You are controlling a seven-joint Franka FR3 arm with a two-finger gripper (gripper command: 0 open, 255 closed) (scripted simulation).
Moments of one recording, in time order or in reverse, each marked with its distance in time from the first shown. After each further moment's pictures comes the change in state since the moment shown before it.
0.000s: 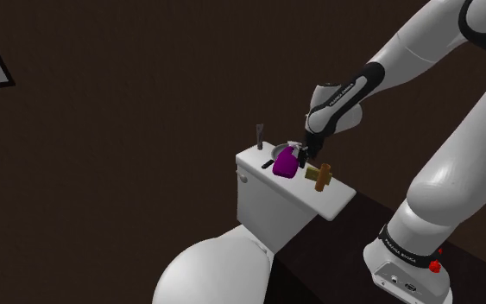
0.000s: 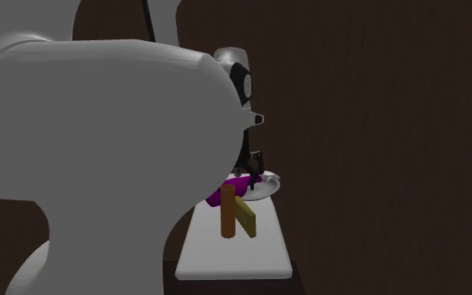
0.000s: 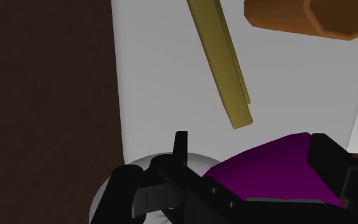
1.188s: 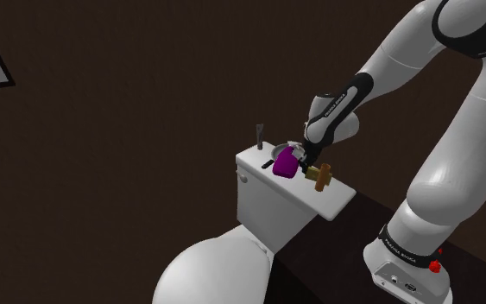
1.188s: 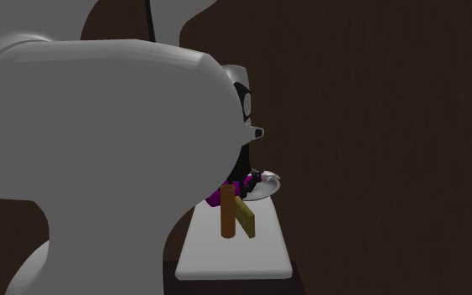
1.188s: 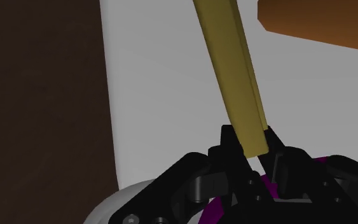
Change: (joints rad) arm -0.003 0.103 0.000 -0.014 0.004 0.122 -0.003
